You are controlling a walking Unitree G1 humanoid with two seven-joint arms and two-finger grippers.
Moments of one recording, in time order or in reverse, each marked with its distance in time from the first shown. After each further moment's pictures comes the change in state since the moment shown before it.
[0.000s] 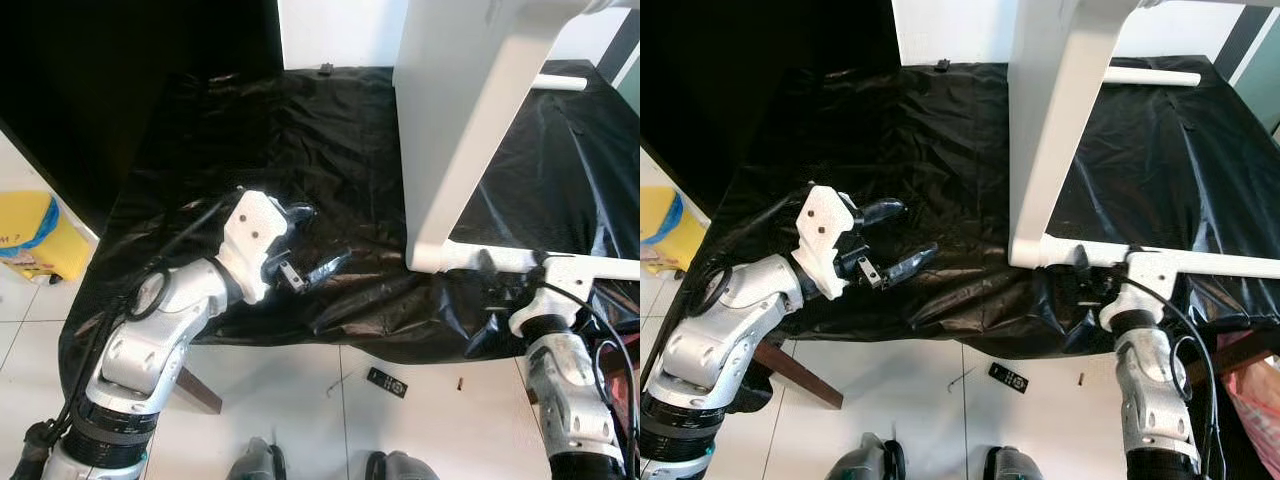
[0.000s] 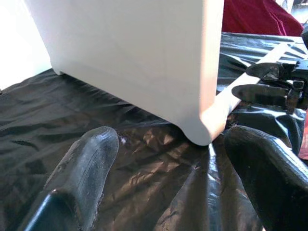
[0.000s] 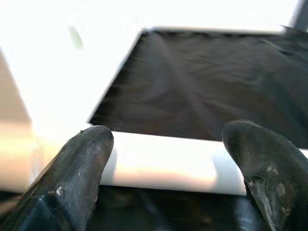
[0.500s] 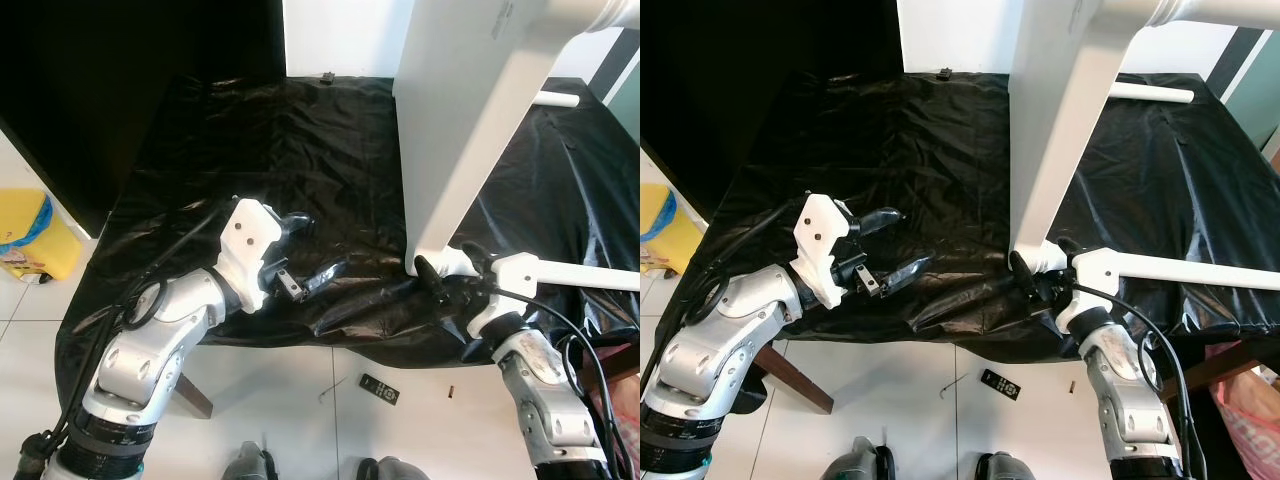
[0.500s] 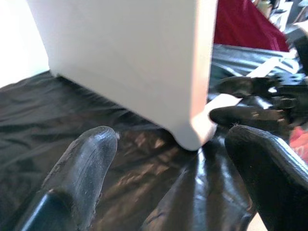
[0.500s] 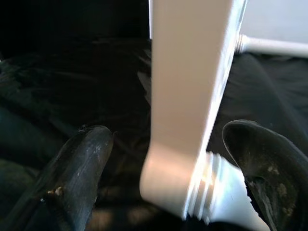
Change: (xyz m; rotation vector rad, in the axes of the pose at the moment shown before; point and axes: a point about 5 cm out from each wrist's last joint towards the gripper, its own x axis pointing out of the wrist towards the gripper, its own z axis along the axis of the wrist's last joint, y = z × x) left arm -0.003 -0.011 -0.004 -0.043 -0.002 -0.032; right arm 0.007 0.056 0.012 0.044 -0.027 0.327
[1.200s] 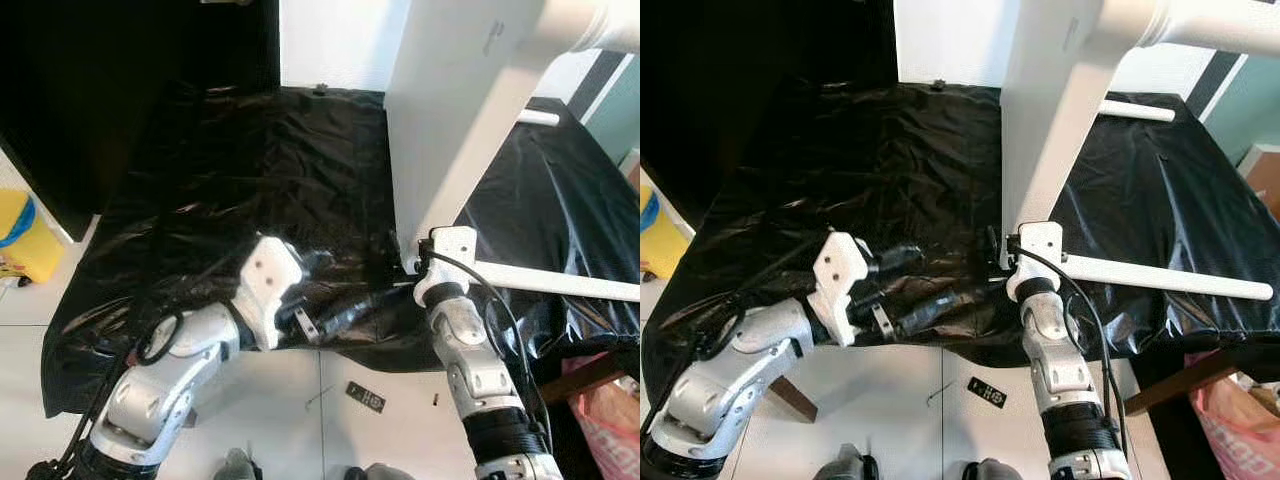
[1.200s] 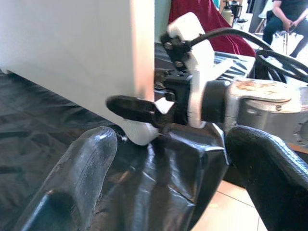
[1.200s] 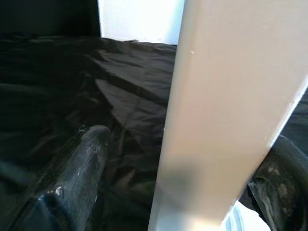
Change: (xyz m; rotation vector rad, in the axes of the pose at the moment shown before) left arm -0.003 -0.035 -0.016 -0.065 0.028 -0.092; right arm 0.053 0.028 -0.016 0.004 0.046 -0.309
